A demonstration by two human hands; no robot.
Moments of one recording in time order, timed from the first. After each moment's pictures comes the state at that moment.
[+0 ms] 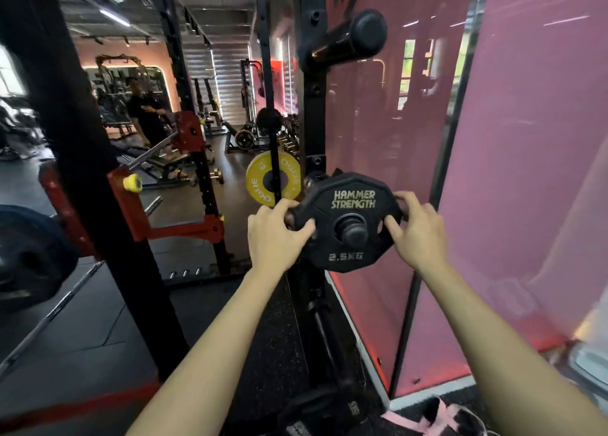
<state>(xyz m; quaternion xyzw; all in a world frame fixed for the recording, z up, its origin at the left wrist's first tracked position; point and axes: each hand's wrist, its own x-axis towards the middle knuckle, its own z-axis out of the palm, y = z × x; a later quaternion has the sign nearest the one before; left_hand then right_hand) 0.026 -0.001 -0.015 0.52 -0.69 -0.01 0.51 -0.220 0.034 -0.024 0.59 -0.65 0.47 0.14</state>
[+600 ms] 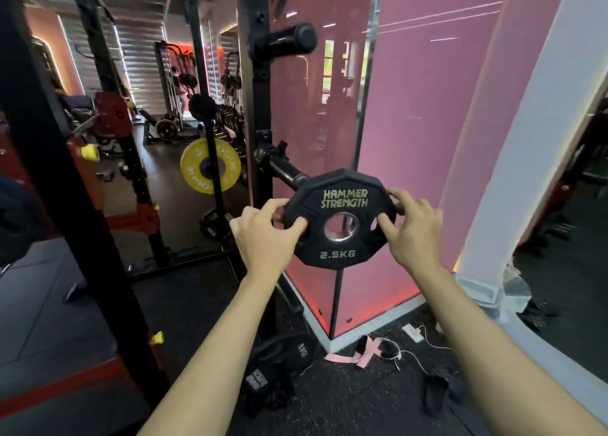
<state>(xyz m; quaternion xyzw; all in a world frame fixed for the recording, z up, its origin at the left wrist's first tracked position) 0.037 0.189 -0.033 0.45 -0.68 -0.10 0.56 -0.180 0.280 -0.022 0.51 -0.70 0.46 0.21</state>
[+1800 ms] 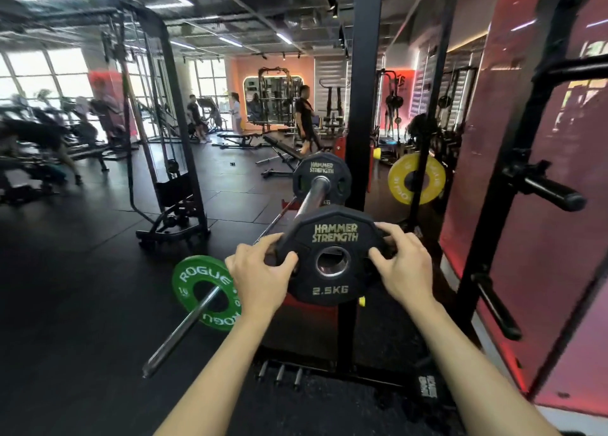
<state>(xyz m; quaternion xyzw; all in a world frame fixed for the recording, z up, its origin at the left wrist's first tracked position) 0.496 0.385 -0.055 0.67 -0.48 0.06 0.56 0.265 0.324 -0.043 0.70 -0.50 0.50 -0.04</state>
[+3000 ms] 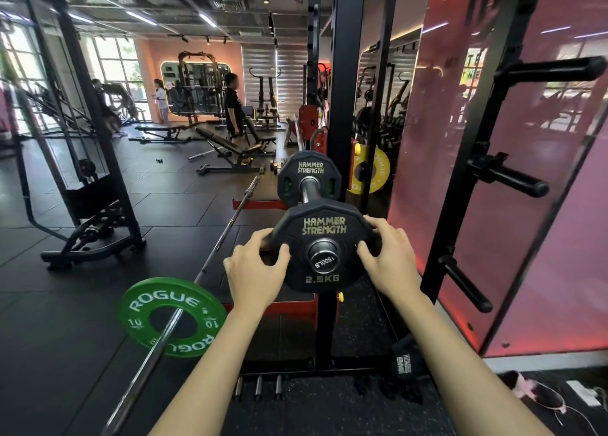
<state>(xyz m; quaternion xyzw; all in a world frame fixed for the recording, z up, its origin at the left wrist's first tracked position) 0.595 0.295 -0.066 0.60 -0.59 -0.02 0.53 0.362 0.295 -0.040 0.67 -0.58 0.47 0.00</state>
